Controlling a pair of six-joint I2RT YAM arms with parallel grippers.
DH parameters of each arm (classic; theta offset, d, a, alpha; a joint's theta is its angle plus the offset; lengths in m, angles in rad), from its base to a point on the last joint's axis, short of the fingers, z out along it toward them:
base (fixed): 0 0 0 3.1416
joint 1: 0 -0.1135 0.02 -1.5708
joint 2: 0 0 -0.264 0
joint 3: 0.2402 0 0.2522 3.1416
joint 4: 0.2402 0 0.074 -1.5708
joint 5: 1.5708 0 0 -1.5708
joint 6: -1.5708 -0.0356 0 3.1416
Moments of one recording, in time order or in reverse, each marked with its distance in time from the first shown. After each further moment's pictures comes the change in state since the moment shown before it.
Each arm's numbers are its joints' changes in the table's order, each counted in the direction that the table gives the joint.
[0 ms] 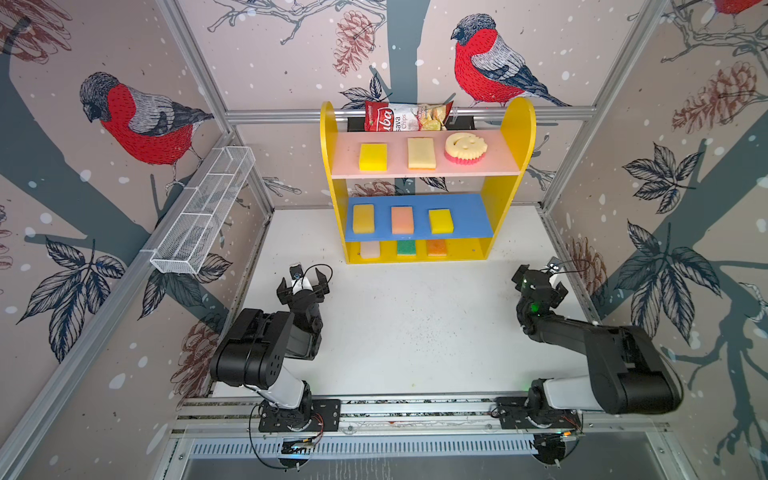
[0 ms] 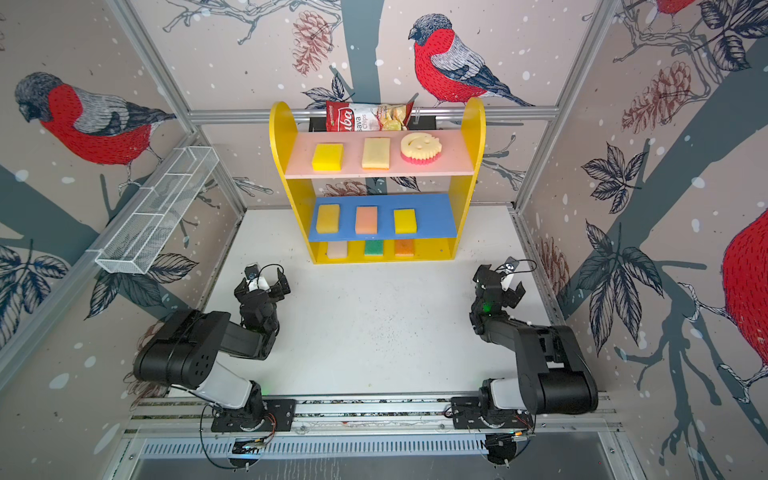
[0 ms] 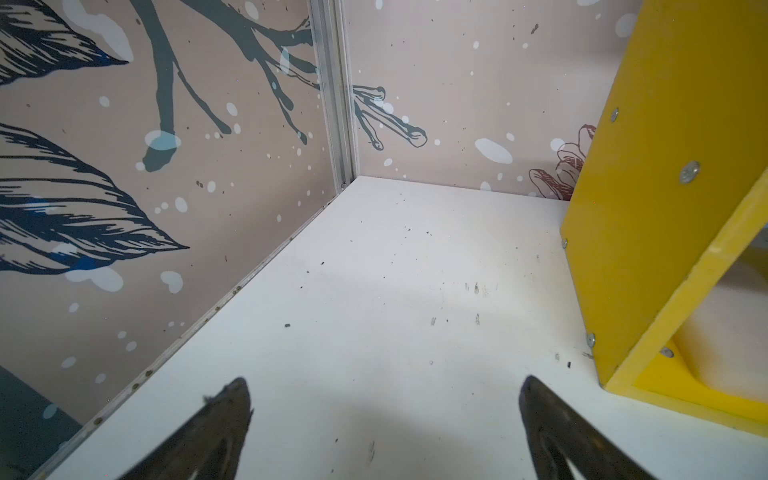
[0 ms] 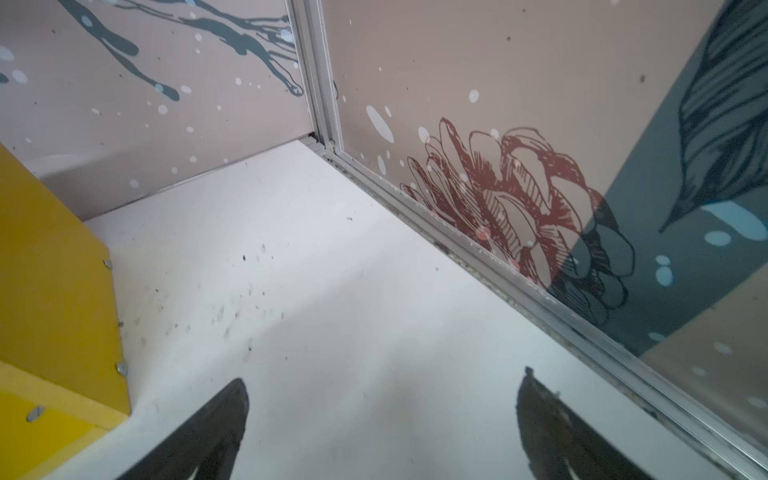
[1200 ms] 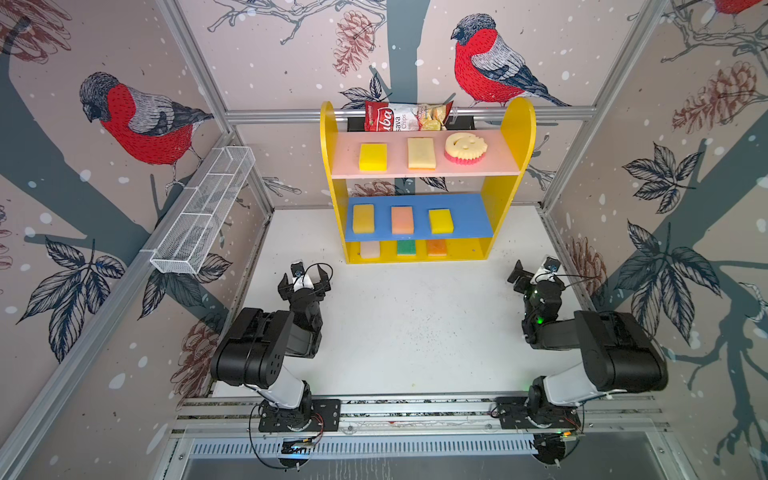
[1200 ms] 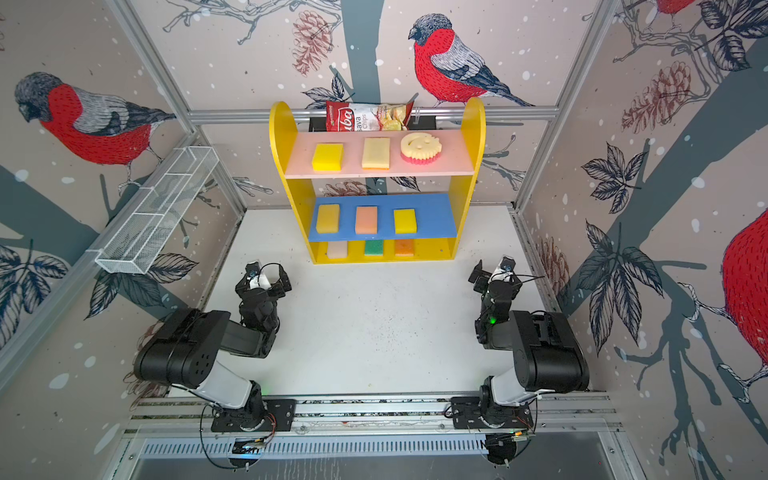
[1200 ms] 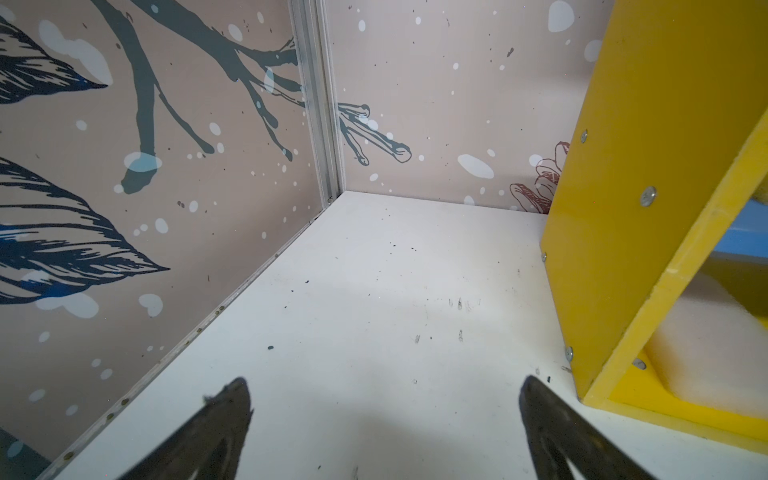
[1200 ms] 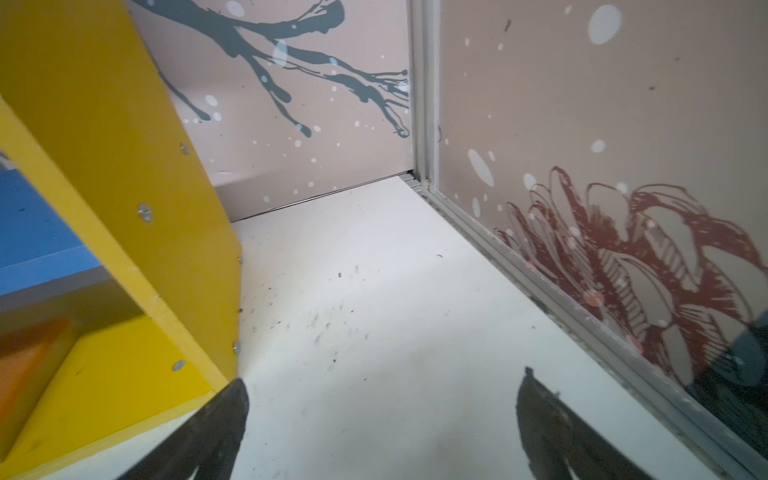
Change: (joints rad) left arm -0.002 -0.004 0.022 -0.019 0.033 -0.007; right arm 0.095 -0.087 -0.131 -0.422 -0.409 0.140
